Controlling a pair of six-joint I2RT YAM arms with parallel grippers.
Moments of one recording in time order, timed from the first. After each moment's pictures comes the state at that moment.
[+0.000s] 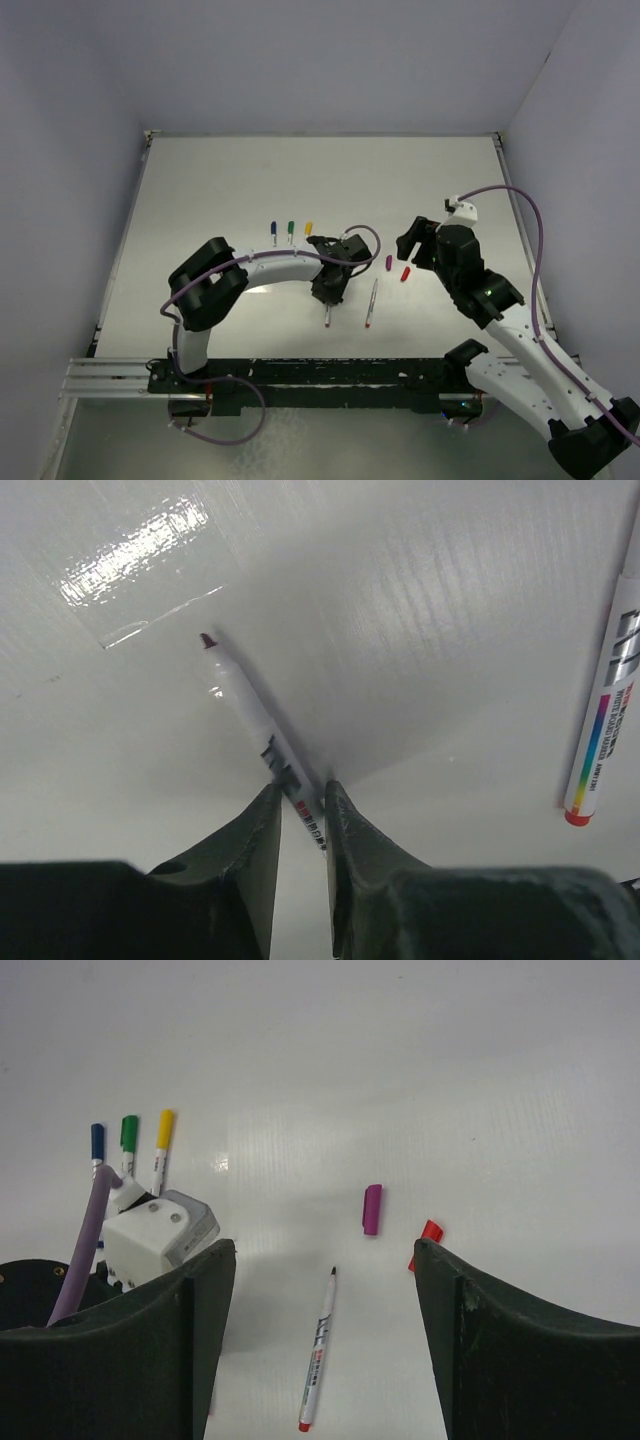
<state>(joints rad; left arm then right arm) -1.02 1.93 1.31 -0.70 -0.10 -0.62 0.52 0.76 0.72 -0.45 0.34 0.57</state>
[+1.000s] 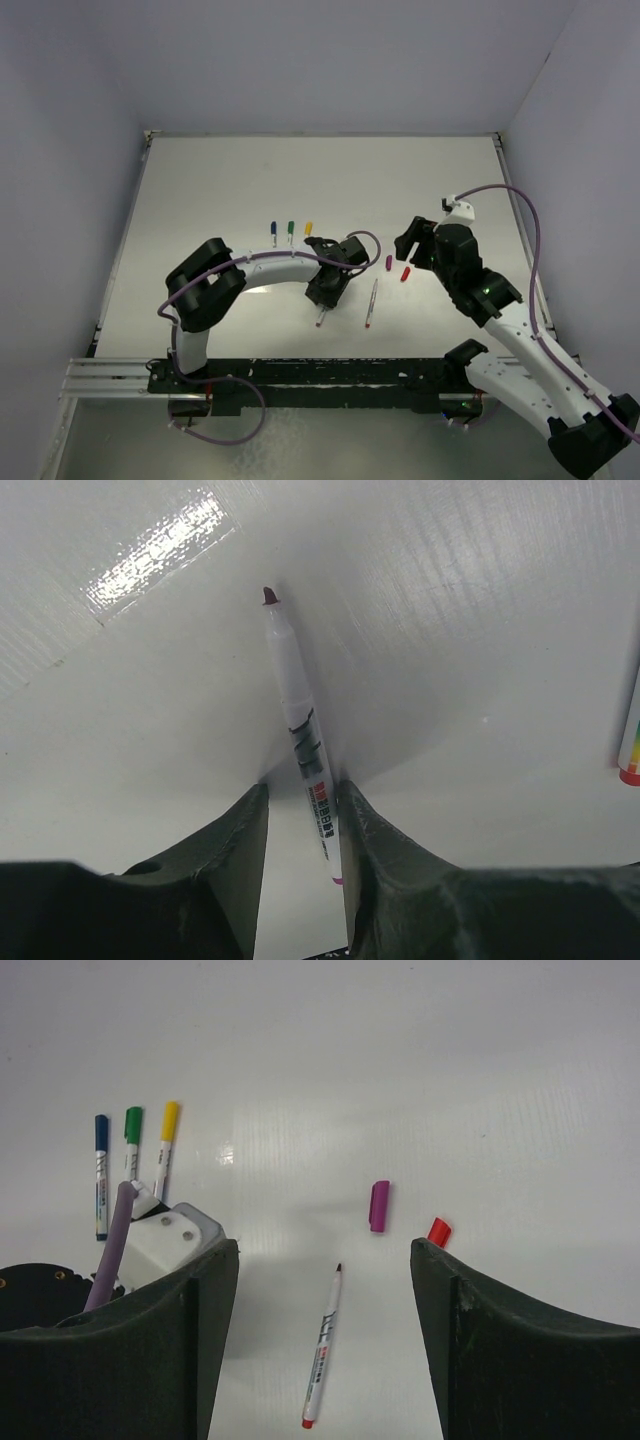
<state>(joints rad) -1.02 1.92 1.28 -0.73 -0.09 -0.49 0.52 0.78 0.72 -0.45 0.32 0.57</state>
